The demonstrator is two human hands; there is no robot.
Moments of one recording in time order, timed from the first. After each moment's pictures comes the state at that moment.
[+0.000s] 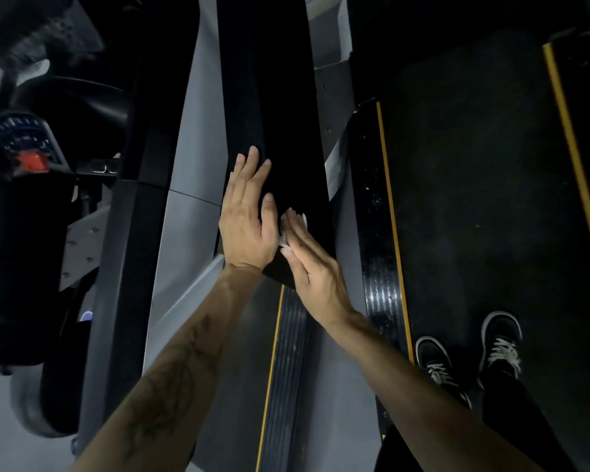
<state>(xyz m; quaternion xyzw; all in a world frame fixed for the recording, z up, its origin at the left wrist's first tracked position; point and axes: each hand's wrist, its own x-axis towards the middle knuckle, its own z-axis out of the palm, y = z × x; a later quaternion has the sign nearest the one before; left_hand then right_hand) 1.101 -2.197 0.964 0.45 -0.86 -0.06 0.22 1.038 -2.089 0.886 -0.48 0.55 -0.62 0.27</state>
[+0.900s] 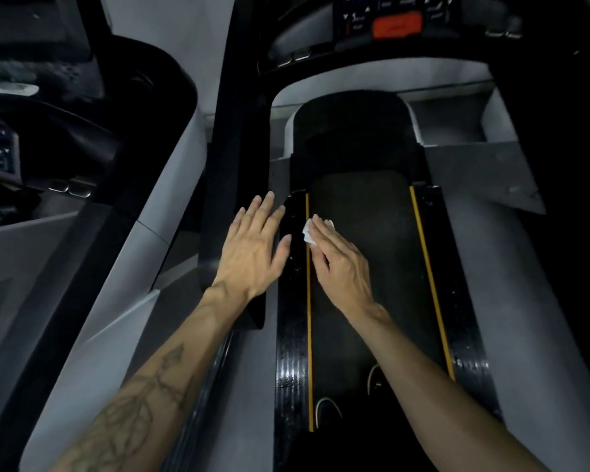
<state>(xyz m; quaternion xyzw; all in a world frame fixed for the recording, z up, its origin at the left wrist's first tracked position) 1.036 -2.146 1.041 0.42 -0.90 -0.06 0.10 0.872 -2.063 0.972 -0.61 0.67 -0.42 0.04</state>
